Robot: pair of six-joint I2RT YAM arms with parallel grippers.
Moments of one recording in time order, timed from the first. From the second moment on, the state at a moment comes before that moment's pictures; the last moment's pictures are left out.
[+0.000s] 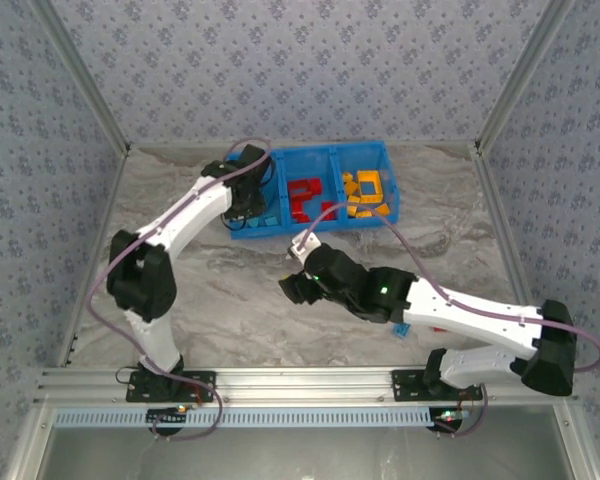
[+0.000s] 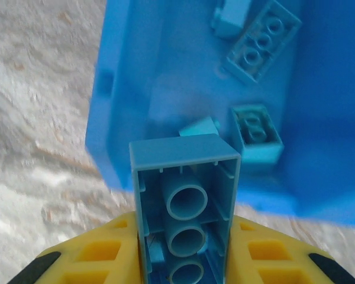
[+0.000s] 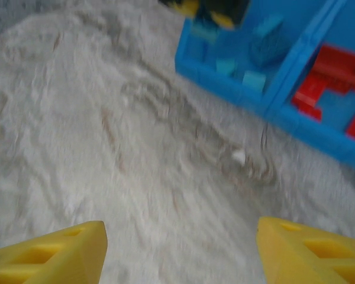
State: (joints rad) left arm -0.51 1.88 1.67 -1.01 -0.27 -0.72; right arm 1.16 1.24 1.03 -0.42 0.33 0.26
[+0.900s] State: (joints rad) left arm -0.50 2.28 2.06 -1.12 -0.40 -0.66; right arm 1.18 1.32 1.03 -0.22 0.50 0.28
